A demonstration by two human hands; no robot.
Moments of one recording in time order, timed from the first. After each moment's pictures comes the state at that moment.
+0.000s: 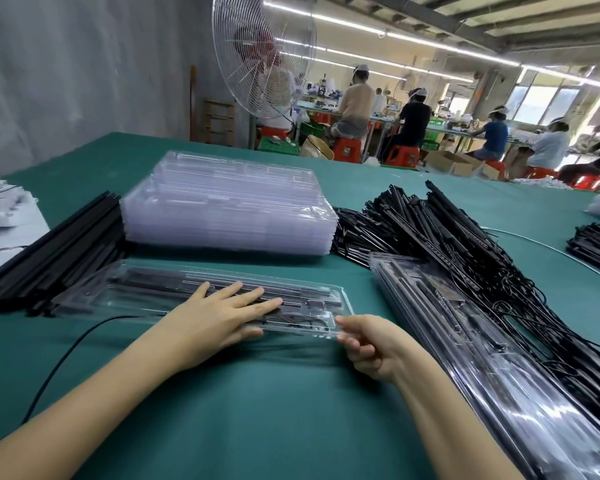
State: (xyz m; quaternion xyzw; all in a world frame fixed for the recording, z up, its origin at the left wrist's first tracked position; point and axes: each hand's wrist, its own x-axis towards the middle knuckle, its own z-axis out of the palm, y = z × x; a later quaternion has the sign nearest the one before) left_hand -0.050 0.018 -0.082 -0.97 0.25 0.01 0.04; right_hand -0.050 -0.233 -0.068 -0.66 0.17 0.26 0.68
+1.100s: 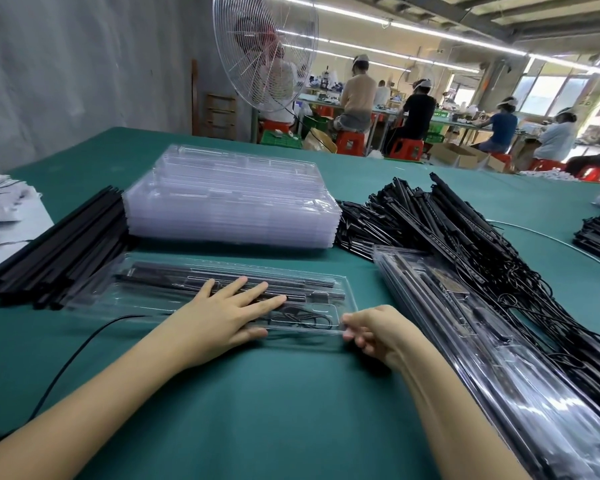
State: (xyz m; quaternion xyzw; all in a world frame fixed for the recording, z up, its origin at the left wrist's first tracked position) left_hand -0.048 0.017 -0.094 -0.97 0.25 0.01 0.05; right_hand -0.044 -0.235 -0.074 -0.76 0.18 0.15 0.61
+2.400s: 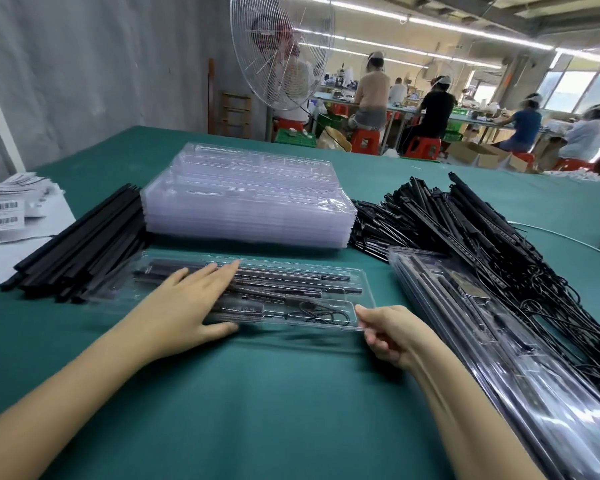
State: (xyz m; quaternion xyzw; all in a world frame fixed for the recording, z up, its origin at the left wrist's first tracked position) left_hand -0.052 0.070 -0.094 -0.98 0.18 -0.07 0.03; right_hand -0.038 -0.239 -0.078 -0.73 0.14 0.17 0.65
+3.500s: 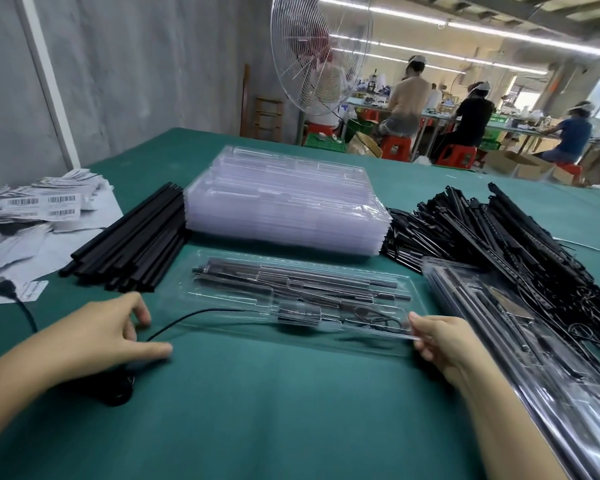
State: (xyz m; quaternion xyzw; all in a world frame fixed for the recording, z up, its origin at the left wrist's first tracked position) left_hand -0.115 0.173 -0.099 -0.97 -0.11 0.01 -0.22; right_hand -0.029 -0.255 -0.088 -0.73 0.16 0.04 0.66
